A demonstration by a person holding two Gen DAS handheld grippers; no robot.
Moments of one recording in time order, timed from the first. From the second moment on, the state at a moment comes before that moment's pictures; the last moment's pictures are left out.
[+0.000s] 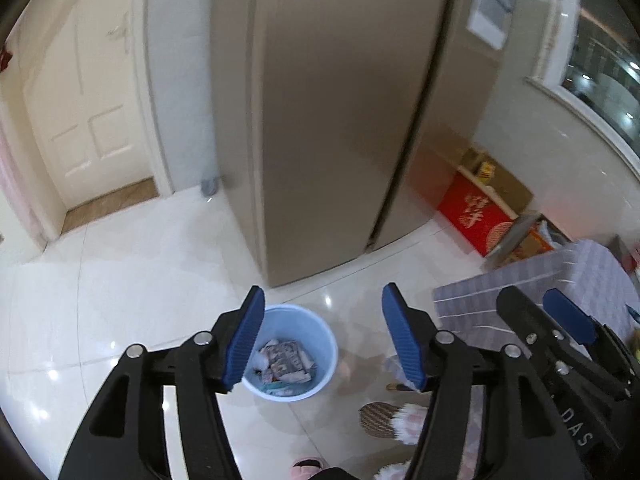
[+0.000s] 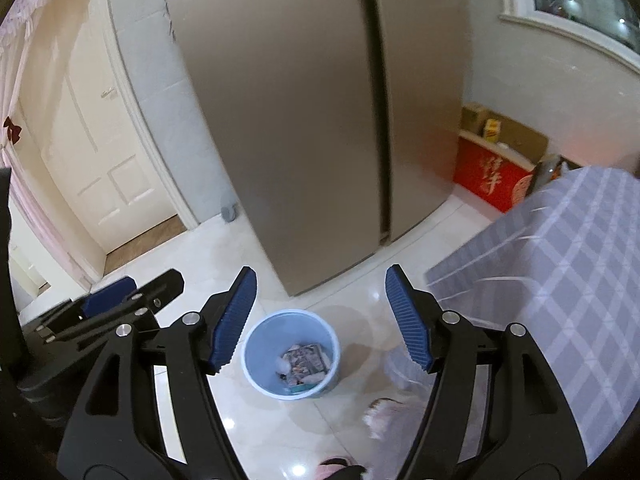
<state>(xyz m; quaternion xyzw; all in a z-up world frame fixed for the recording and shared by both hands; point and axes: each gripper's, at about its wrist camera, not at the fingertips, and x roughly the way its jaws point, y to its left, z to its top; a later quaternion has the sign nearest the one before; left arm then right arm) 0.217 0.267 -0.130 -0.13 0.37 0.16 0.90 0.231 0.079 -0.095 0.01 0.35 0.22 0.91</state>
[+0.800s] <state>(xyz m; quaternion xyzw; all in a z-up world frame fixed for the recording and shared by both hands) 0.232 -0.092 -0.101 0.00 0.37 -0.11 0.92 0.166 -0.262 -0.052 0.02 0.30 -0.02 0.95</state>
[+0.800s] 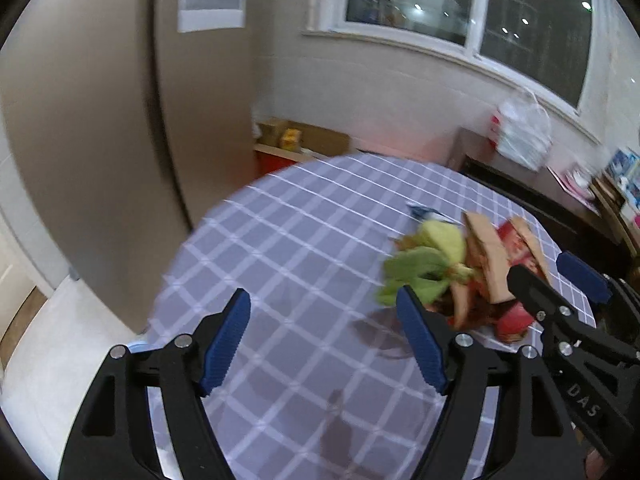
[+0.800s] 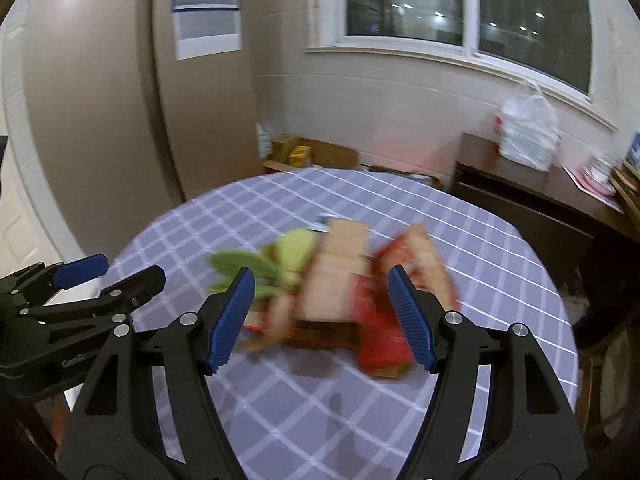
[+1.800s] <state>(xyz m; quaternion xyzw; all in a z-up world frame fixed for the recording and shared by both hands) 0.244 -0.095 -0.098 -0.01 0.31 -0.14 0.94 0.190 -0.265 -0.095 -0.03 0.37 0.00 0.93</state>
